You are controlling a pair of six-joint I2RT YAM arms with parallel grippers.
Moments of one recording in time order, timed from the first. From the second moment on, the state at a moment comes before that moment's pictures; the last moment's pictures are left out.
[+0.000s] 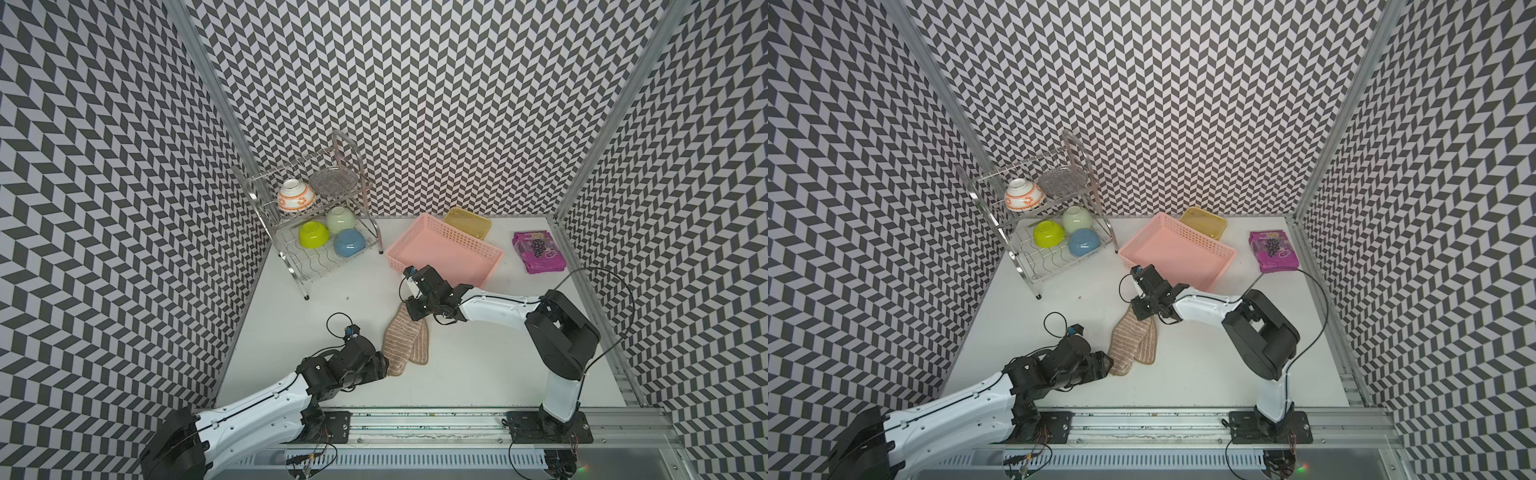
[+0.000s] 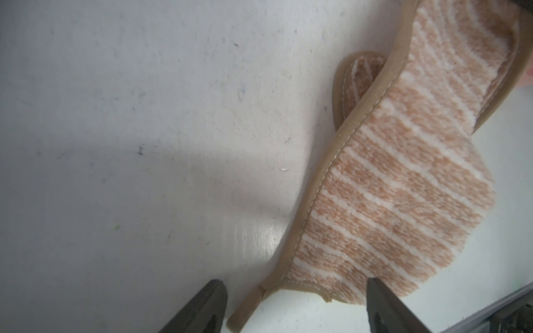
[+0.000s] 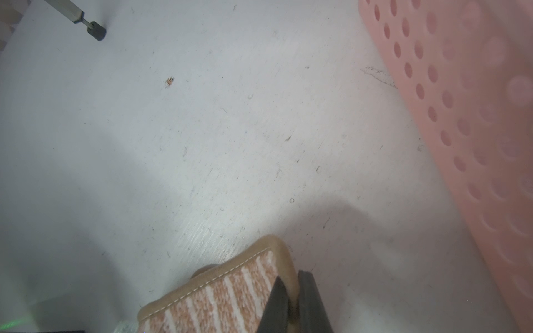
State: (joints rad) left arm -0.90 0.83 0.31 -0.46 -0.06 -1.05; right arm 0.80 1.87 1.18 -0.20 -0.09 0.30
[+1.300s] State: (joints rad) left arm -0.94 0.74 0.60 -0.52 -0.39 -0.86; right arm 0.81 1.46 1.03 -0.17 -0.06 0.36
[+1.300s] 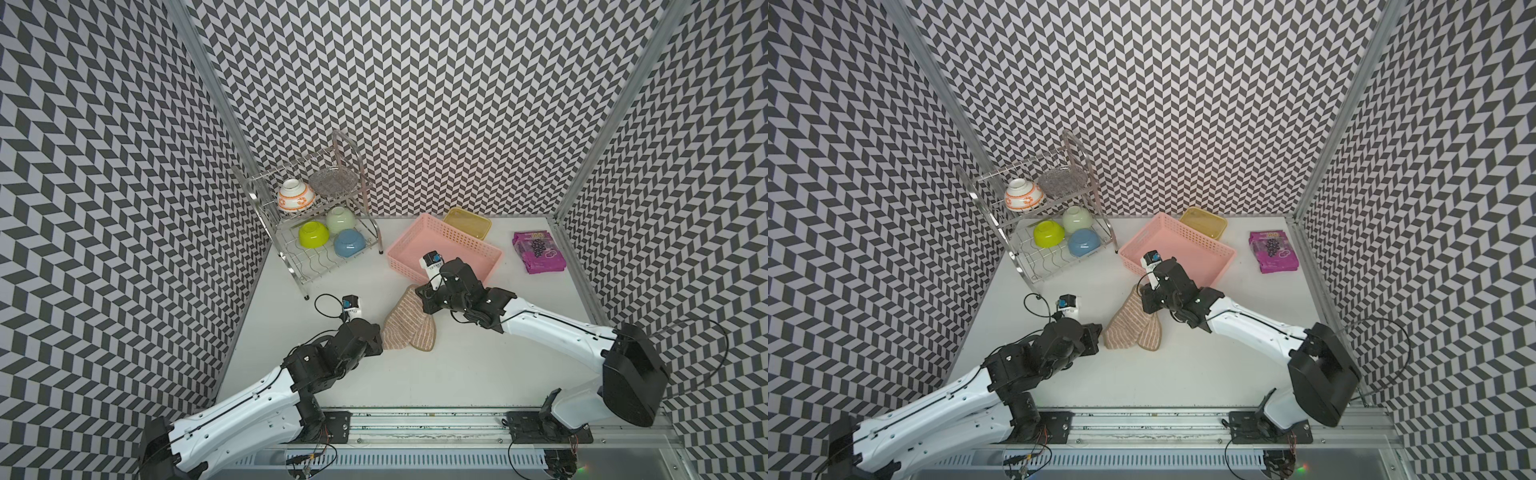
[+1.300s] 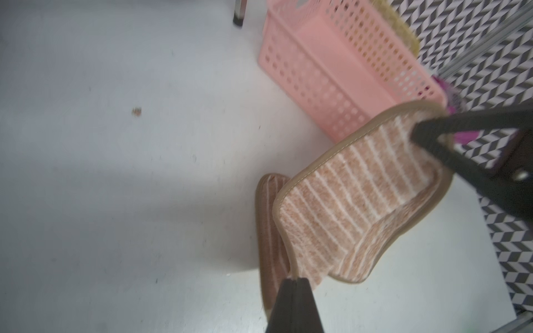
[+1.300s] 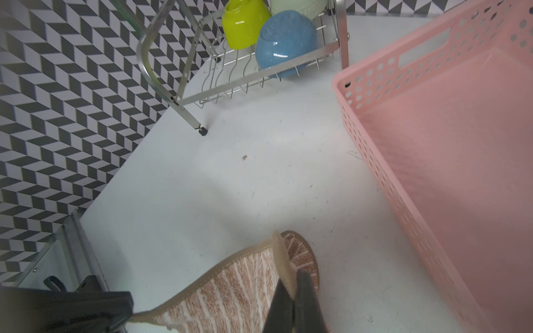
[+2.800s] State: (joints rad) left arm -0.54 1.01 0.61 -0.03 -0.31 -0.46; right arm 0.74 1.66 1.04 -0.17 -0.03 0.45
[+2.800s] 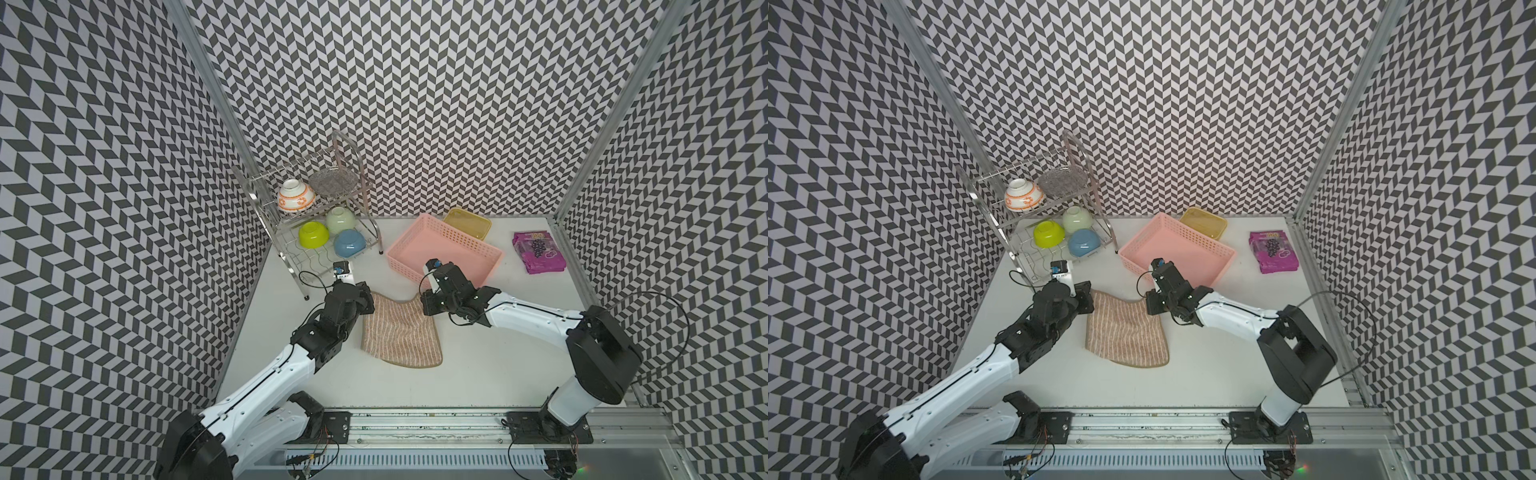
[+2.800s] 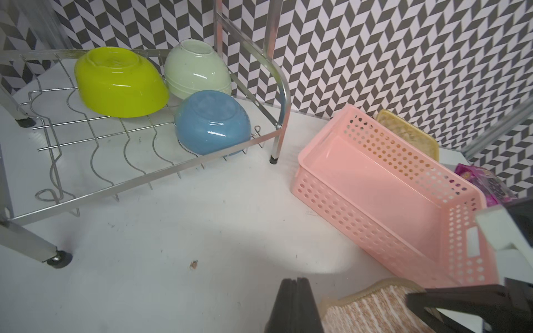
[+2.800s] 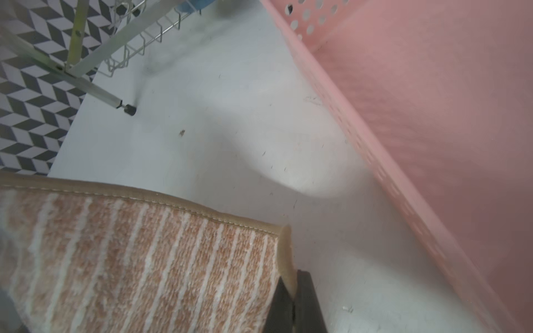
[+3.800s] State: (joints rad) left arm -0.38 1.13 0.59 0.01 -0.12 -0.51; right arm 0.68 1.67 1.06 -0.16 0.02 0.44
